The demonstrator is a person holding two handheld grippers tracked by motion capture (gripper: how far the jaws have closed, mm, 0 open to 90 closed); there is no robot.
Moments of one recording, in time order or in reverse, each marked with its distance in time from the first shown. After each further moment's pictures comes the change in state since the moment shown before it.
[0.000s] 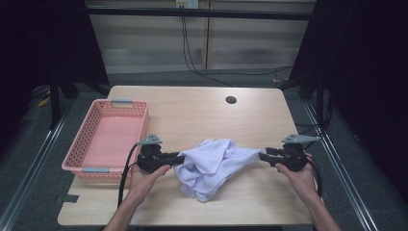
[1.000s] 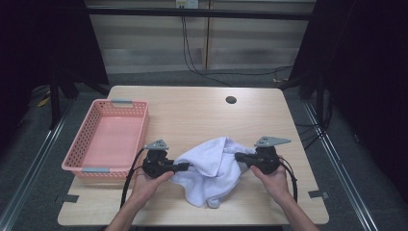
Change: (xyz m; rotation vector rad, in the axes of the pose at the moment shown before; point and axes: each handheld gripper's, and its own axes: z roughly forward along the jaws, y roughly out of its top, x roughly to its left) left arm -0.008 -0.005 0.006 0.030 -0.093 0.016; right arm 0.063 0.018 0.037 -0.038 0.125 -0.059
